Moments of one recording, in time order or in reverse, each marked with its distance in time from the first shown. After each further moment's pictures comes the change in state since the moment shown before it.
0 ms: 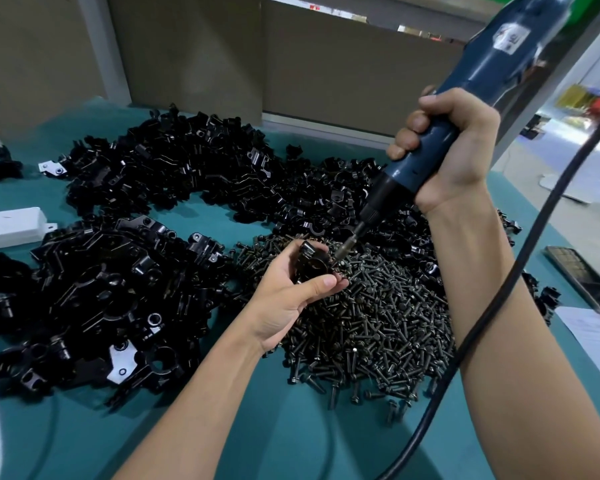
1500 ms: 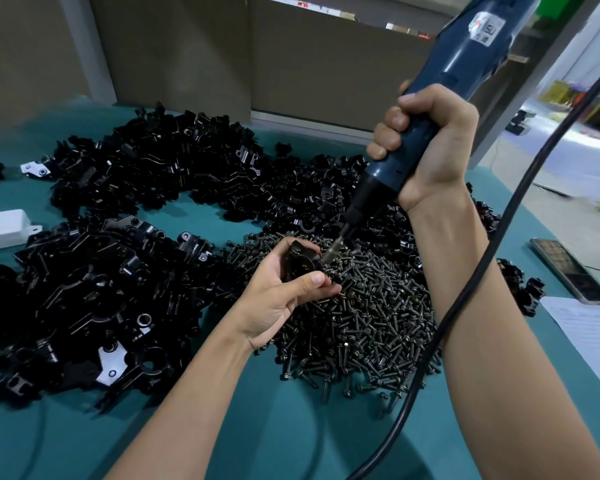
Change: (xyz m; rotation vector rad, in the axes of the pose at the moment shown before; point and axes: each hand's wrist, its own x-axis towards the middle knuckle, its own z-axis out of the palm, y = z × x) left_hand 0.000 0.001 -0.007 -0.022 -0.086 0.003; right_hand -0.006 0.000 0.009 0.020 -0.044 0.031
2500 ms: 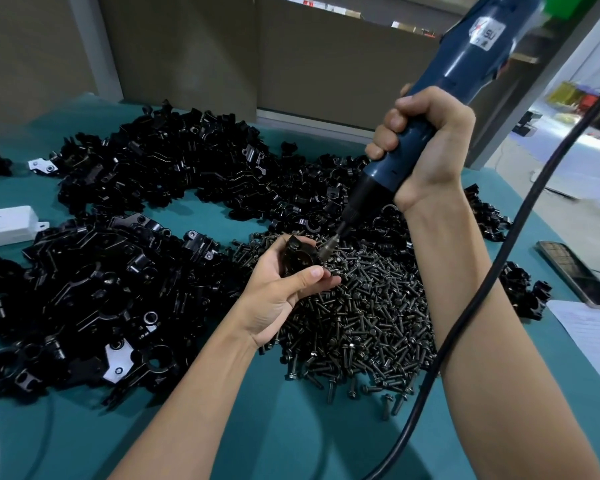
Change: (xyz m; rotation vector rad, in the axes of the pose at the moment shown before) left_hand 0.003 -0.002 -0.004 -0.068 0.047 0.051; right_hand 0.001 0.009 0.004 -0.018 0.033 -0.025
